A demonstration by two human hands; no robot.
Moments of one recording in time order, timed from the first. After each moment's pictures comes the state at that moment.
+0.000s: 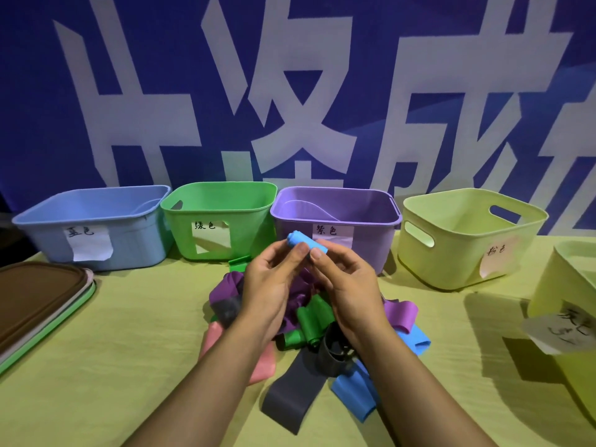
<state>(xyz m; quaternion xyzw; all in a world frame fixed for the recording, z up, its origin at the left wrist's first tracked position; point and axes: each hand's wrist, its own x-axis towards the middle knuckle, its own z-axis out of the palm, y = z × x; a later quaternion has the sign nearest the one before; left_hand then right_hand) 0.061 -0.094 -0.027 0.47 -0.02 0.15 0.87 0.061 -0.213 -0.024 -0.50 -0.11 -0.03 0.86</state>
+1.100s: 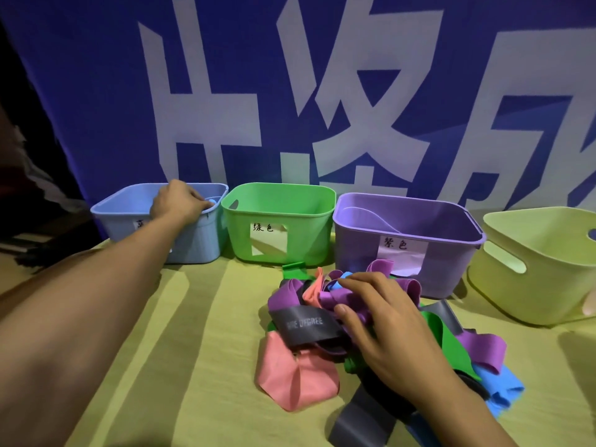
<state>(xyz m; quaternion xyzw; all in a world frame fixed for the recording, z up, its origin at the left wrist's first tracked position) 0.154 0.218 0.046 0.91 0.26 0.23 0.22 0.041 -0.197 -0.037 -0.88 -0.31 -0.23 0.28</state>
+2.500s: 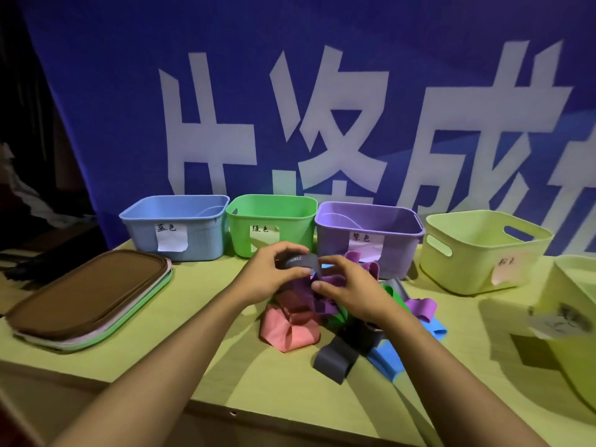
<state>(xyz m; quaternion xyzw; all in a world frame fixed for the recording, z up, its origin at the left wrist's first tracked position) 0.001 0.018 0.014 0.83 -0.11 0.13 0.53 0.023 -0.196 0.004 -0.89 -0.25 -0.01 0.38</state>
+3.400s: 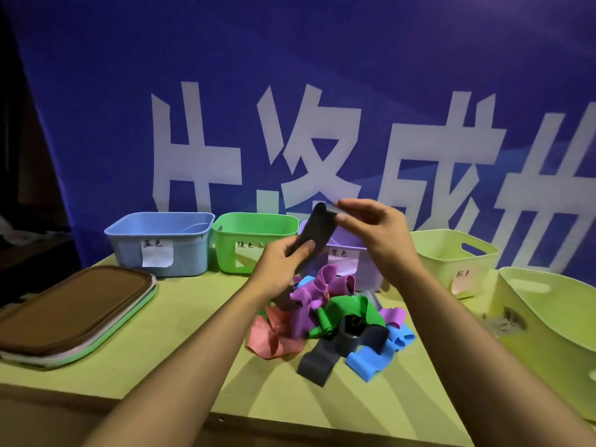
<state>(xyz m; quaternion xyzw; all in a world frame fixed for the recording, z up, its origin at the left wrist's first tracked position) -0.006 -0.038 0.055 0.72 -0.13 0.14 0.67 -0.009 -0.230 0.124 -0.69 -0.24 -0.15 0.67</state>
